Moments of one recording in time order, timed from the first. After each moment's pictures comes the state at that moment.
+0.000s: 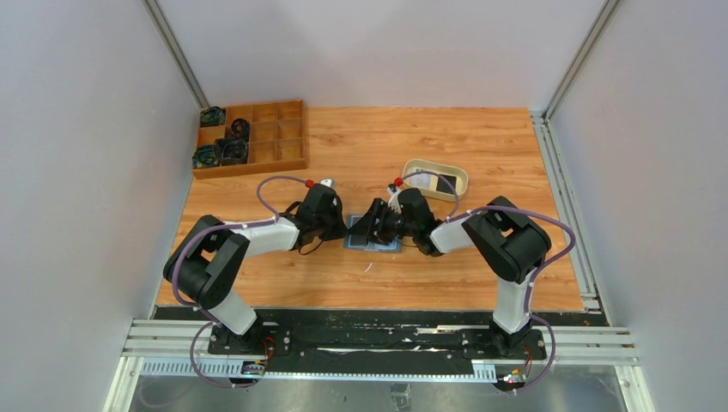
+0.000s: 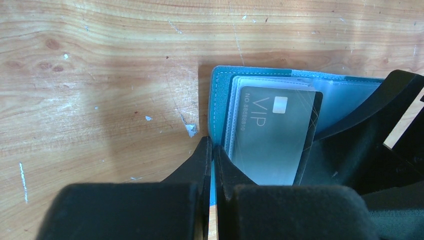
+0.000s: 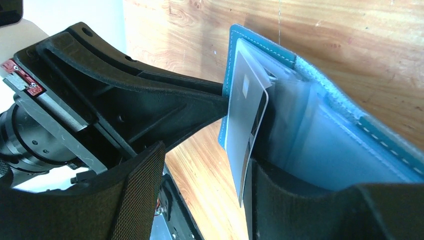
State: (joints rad) left arm -0.57 1.59 0.70 0.07 0.02 -0.67; right arm 0.68 1.88 0.75 0.69 -0.49 1.04
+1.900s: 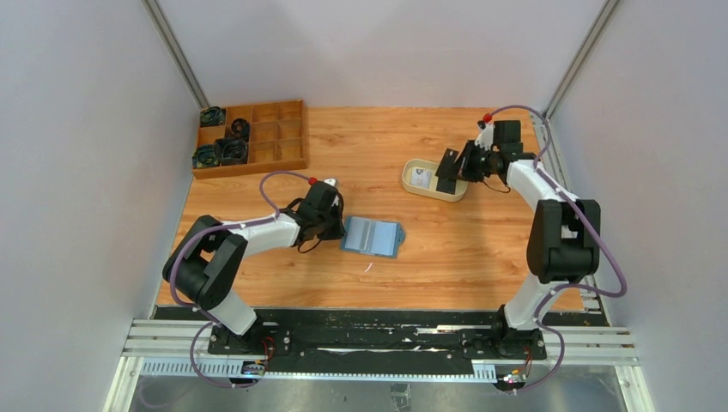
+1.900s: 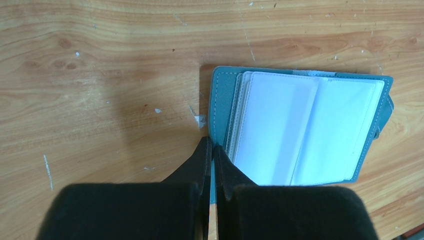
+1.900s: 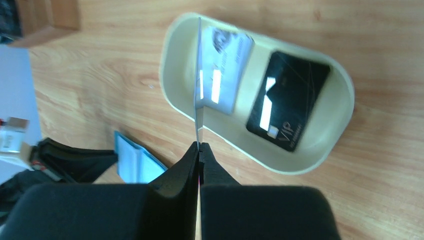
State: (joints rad) left arm -0.57 1.59 0.75 -0.03 0.01 -0.58; right arm 0.02 1.70 1.24 -0.29 -0.55 0.35
